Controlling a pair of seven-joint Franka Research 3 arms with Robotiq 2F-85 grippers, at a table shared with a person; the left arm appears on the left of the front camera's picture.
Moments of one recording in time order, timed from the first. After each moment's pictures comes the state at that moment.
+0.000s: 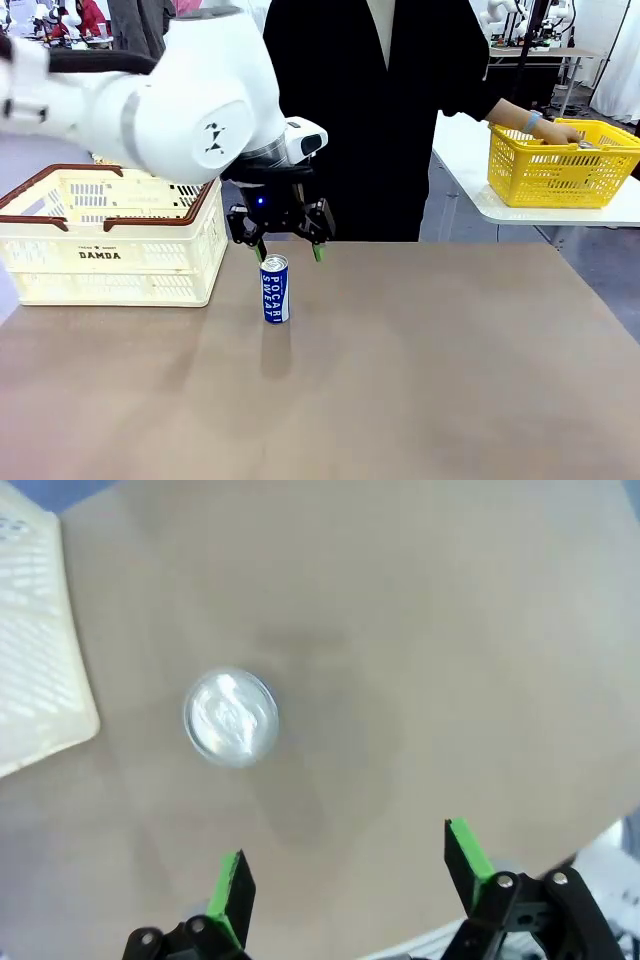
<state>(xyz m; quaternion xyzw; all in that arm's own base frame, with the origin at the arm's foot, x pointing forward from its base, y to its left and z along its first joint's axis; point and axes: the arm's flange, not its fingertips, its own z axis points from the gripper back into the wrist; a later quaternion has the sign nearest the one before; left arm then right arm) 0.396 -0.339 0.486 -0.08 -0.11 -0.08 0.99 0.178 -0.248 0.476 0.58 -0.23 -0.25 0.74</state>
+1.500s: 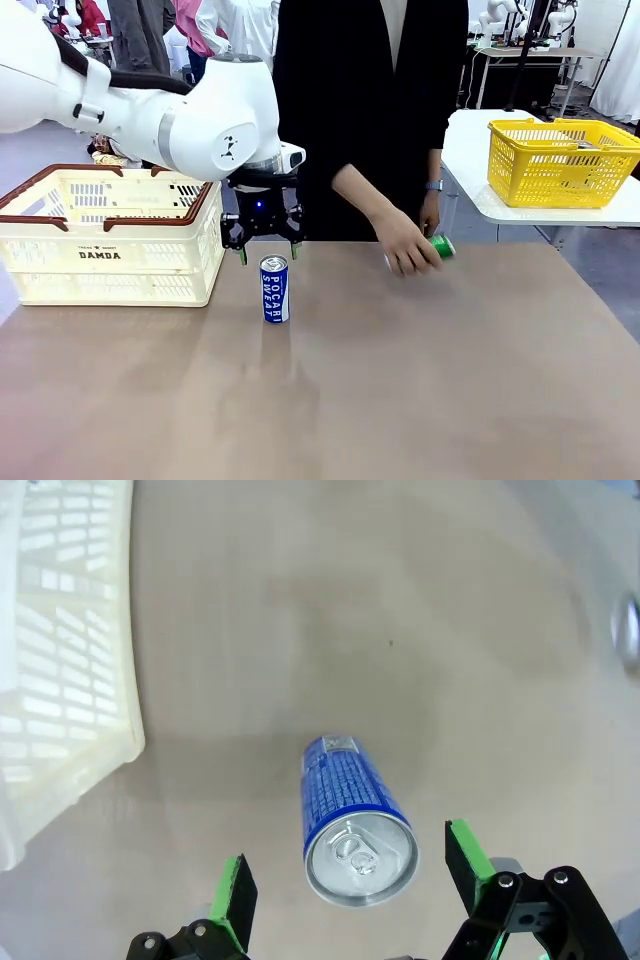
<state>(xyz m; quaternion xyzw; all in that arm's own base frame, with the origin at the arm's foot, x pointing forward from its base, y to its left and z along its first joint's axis) 0.480 -0.313 0.427 -0.03 -0.06 0.04 1.00 0.178 -0.248 0.476 0.58 -0.23 -0.25 0.74</state>
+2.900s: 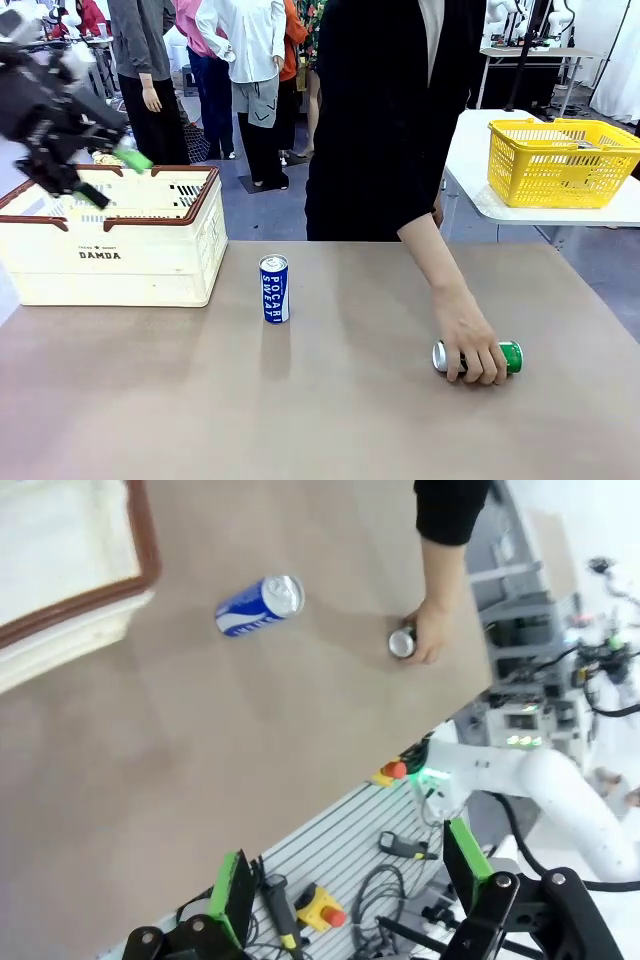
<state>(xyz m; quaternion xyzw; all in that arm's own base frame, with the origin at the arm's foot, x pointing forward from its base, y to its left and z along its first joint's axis) 0.346 -0.083 0.599 -0.32 -0.07 -0.09 0.94 0.178 -0.249 0.477 0.58 -0.23 -0.25 0.74</state>
